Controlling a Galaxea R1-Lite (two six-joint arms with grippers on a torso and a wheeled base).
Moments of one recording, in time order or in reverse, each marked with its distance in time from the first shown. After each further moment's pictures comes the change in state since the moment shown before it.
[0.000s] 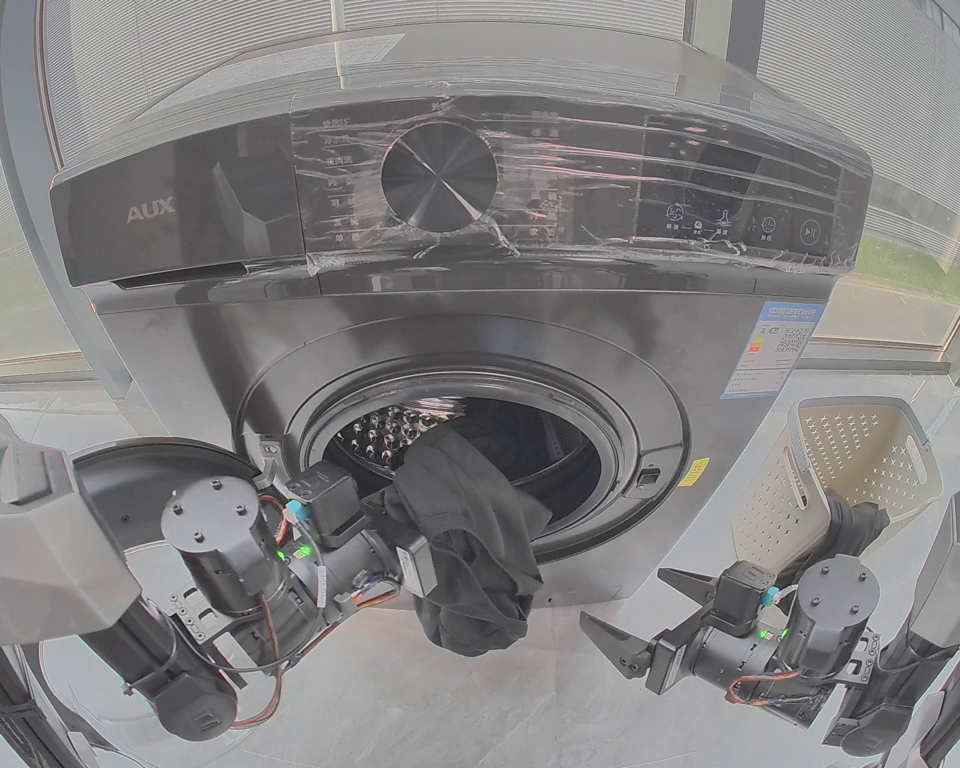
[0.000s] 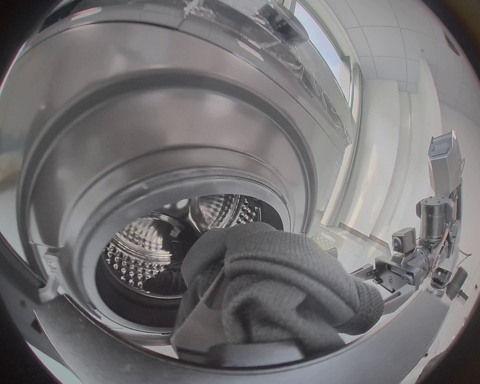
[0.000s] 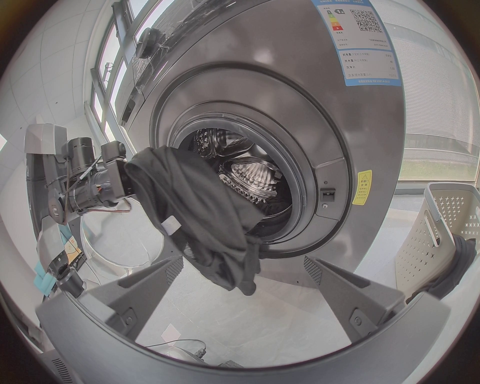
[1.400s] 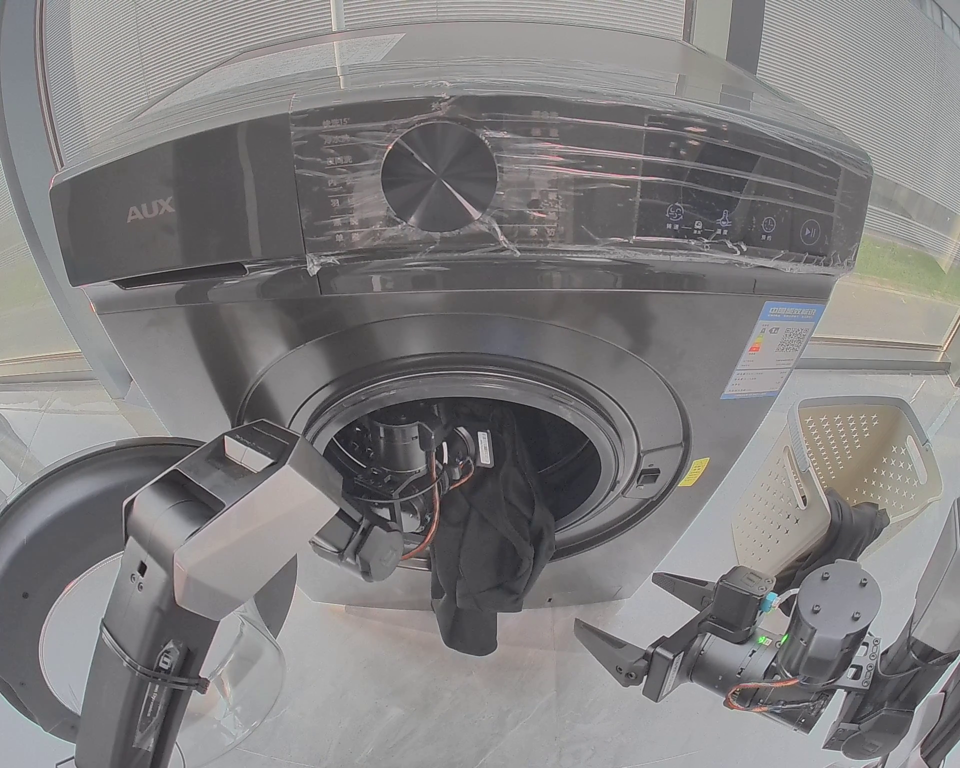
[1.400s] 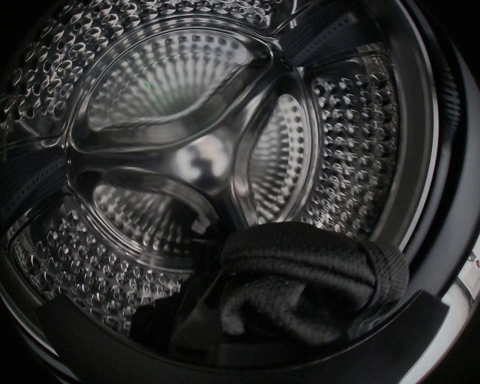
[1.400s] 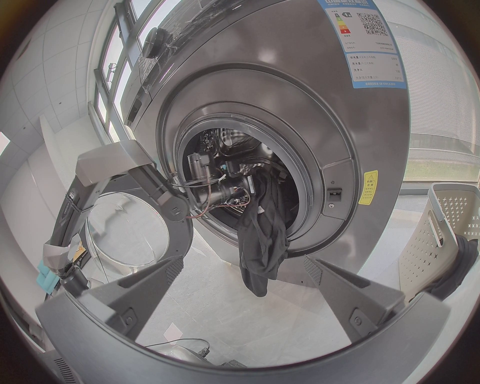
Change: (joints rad) left arm 0.165 0.647 -1.072 0.449 0.066 -0.039; right arm 0.024 -0.006 0.003 -0.001 0.001 0.002
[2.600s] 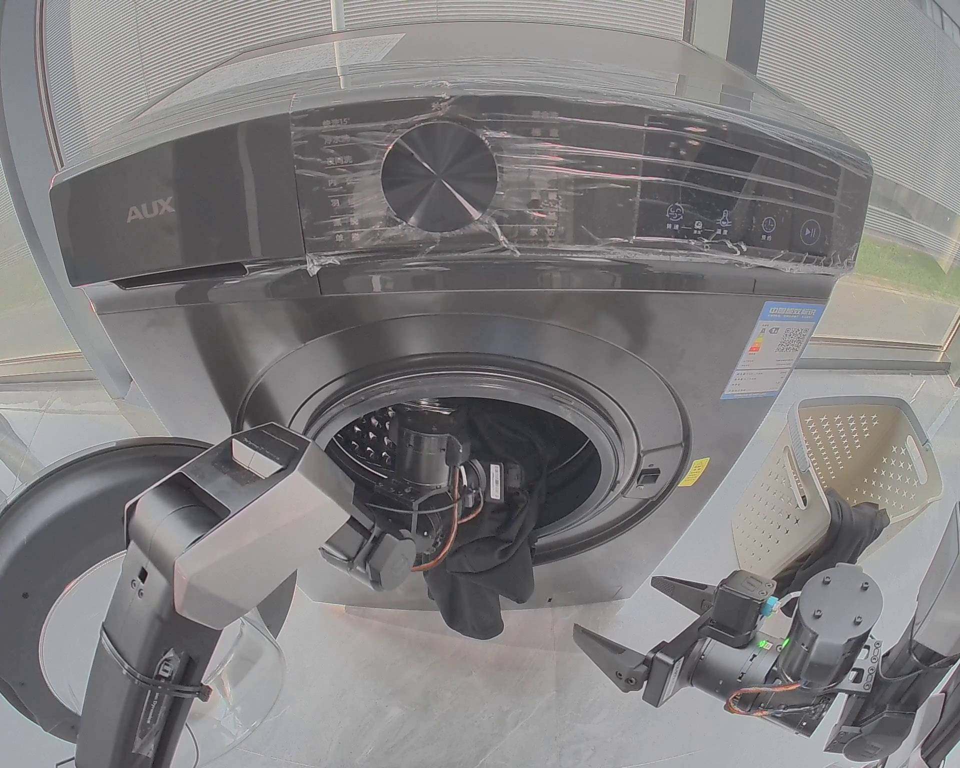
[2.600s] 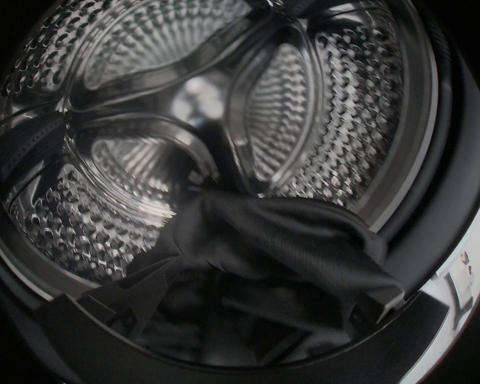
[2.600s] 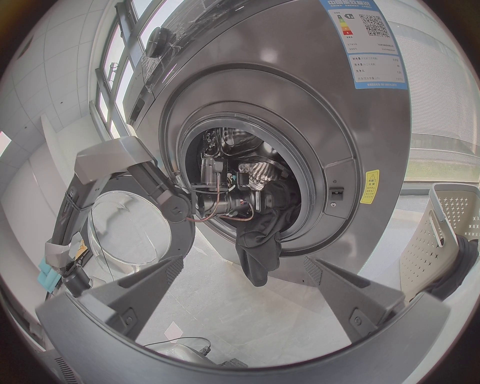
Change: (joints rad) left arm -0.037 -0.004 -0.001 0.241 0.047 -0.043; right arm 0.011 -0.005 0.008 0.000 -0.001 0.000
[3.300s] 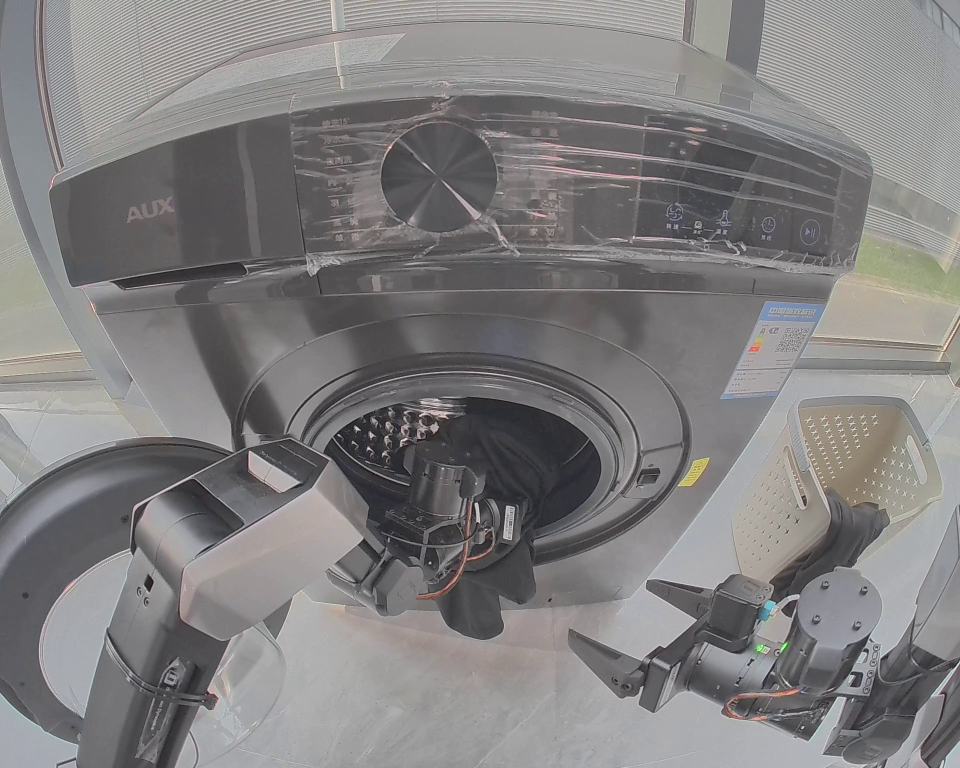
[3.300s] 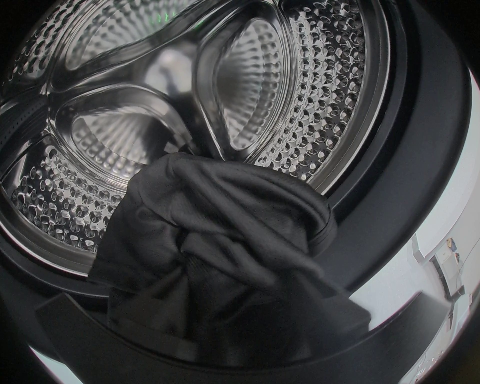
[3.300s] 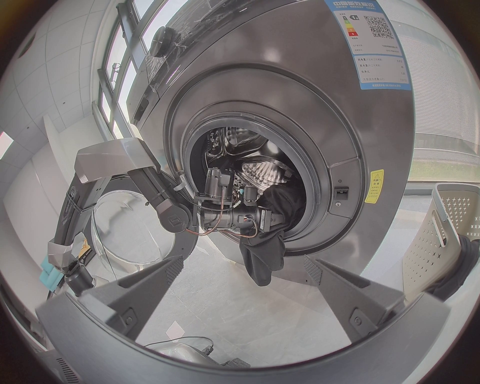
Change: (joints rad) left arm -0.041 -0.010 0.108 0.021 -0.085 0.009; right arm 0.019 0.000 -0.001 -0.001 0.000 0.003
